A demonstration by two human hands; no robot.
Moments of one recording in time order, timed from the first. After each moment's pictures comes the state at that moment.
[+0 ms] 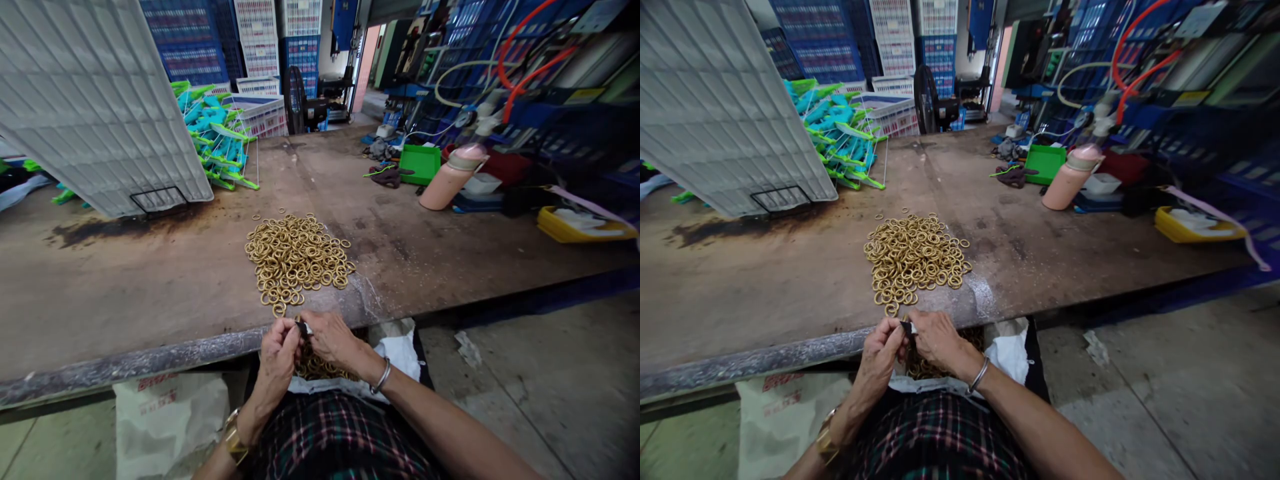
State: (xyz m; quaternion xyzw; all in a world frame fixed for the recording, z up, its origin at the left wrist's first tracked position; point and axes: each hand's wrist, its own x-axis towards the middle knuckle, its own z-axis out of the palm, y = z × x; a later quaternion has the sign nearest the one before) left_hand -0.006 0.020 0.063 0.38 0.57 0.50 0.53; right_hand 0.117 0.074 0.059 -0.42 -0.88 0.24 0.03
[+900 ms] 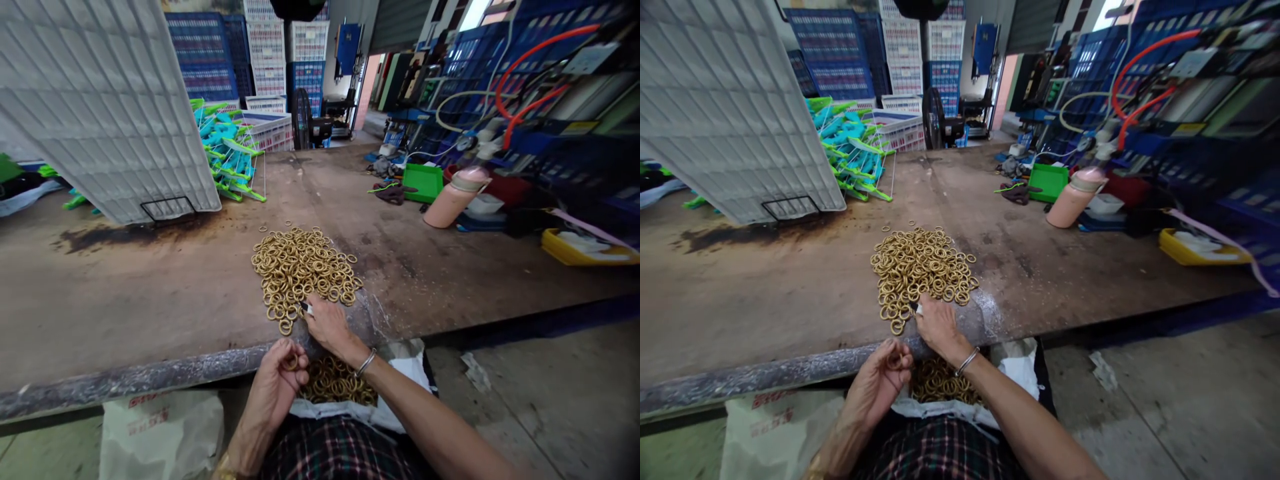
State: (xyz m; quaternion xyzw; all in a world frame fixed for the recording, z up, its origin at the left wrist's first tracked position) left_hand -0.019 0.018 0.062 0.04 0.38 0.57 0.72; right_hand 0.091 0.114 0.056 -0.57 -0.81 0.15 0.09
